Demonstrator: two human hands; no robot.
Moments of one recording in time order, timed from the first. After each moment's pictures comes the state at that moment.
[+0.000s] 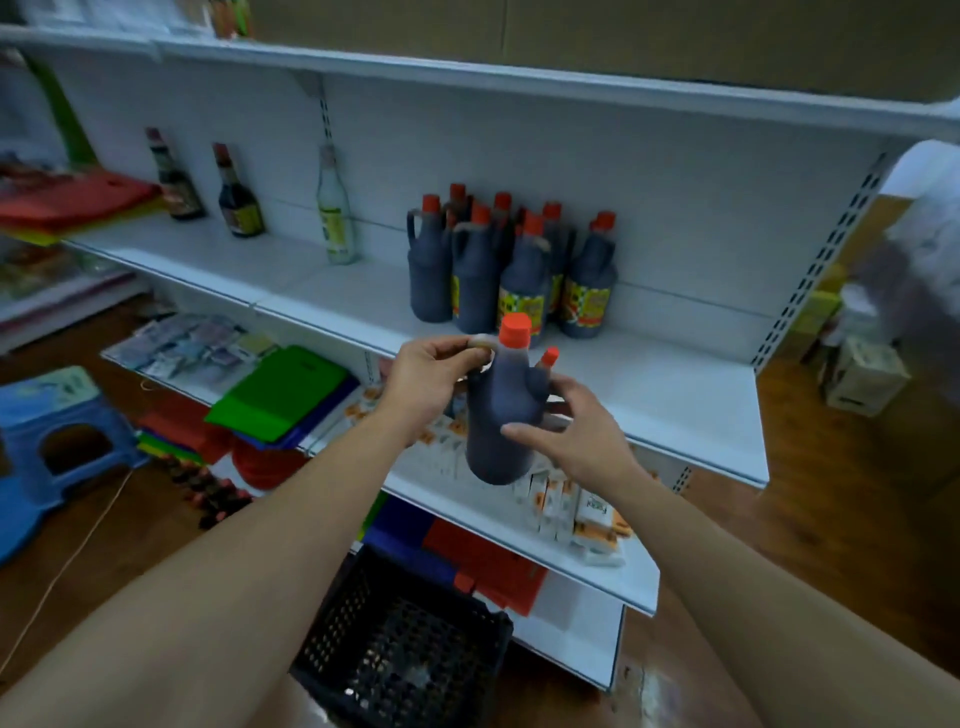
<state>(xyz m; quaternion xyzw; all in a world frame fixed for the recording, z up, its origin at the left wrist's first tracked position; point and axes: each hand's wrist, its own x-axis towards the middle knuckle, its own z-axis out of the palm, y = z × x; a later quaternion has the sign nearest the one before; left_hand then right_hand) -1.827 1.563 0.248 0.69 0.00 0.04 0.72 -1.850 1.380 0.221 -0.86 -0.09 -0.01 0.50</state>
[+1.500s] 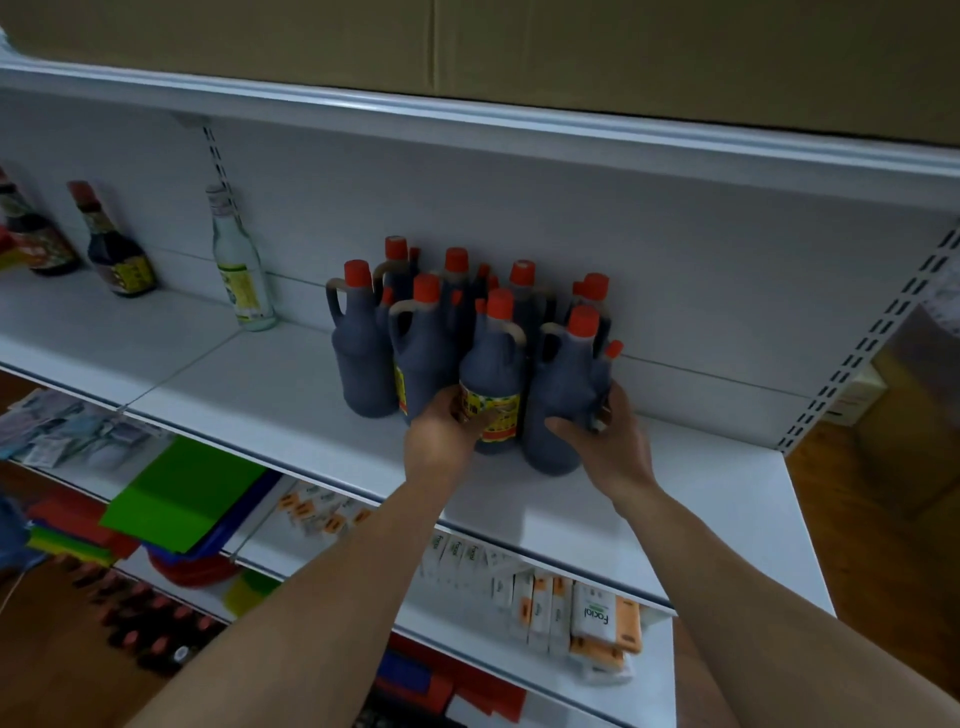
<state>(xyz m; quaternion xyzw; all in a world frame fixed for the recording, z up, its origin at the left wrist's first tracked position) -1.609 1.521 0.187 0.86 0.07 0.09 0.50 -1.627 1.334 0.199 -0.84 0.09 -0.11 0.53</state>
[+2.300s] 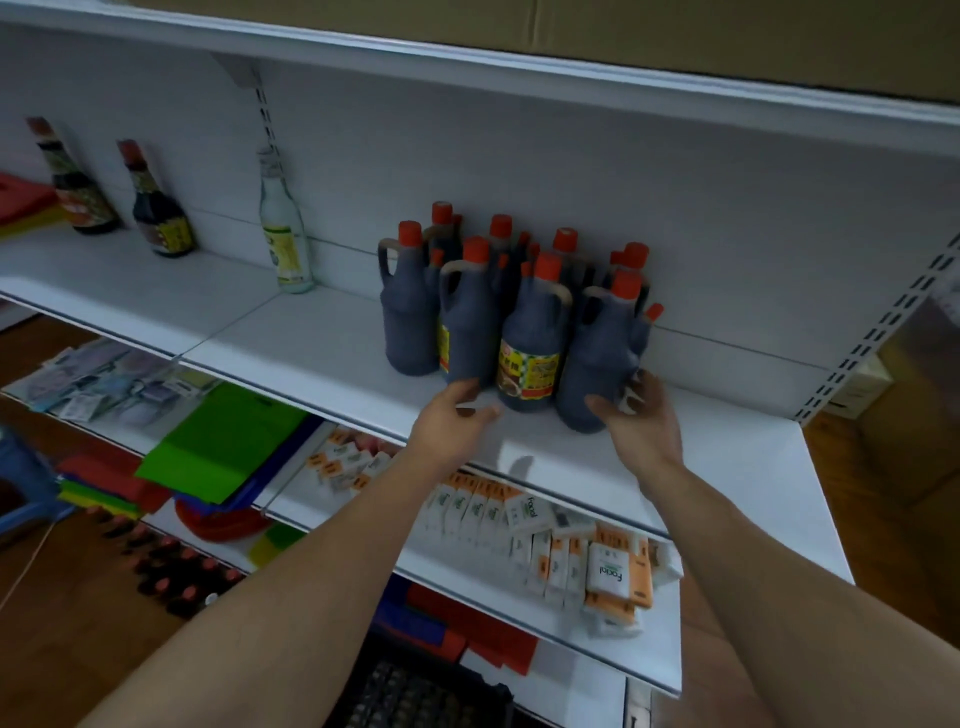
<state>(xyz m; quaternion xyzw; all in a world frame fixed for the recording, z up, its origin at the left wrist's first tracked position) -1.655 1.576 0.175 0.82 0.03 -0.01 0.57 -1.667 1.358 0.199 -0.82 0.17 -0.11 0.53</state>
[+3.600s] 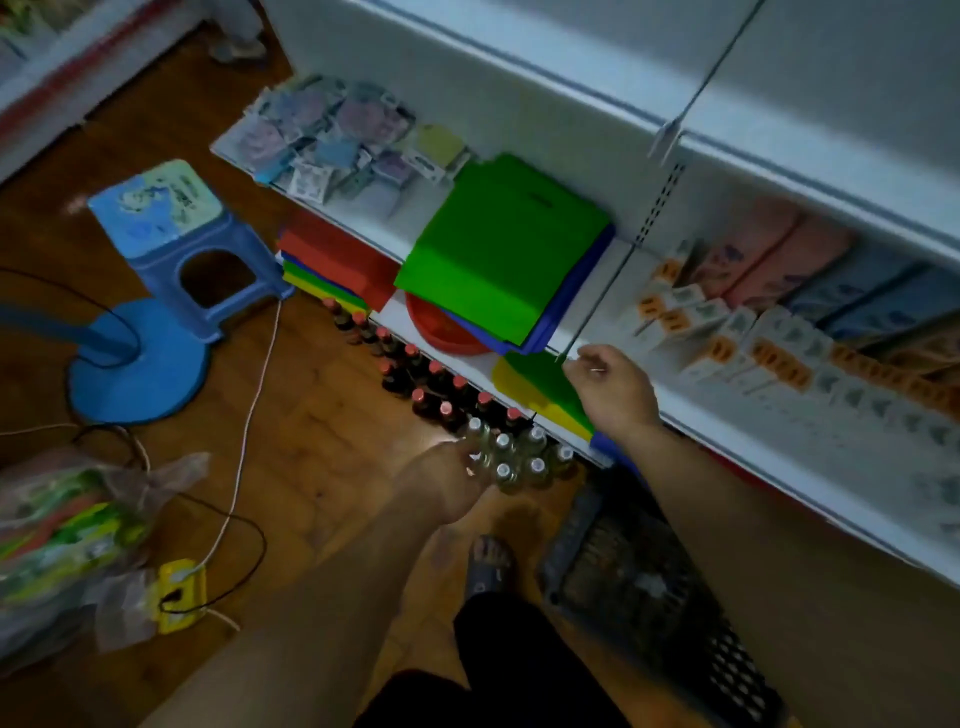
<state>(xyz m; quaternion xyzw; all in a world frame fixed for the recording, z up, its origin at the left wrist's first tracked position) -1.709 2.104 -0.093 0.89 0.16 -0.32 0.30 -1.603 1.924 -0.062 -0.87 0.09 0.21 0.44</state>
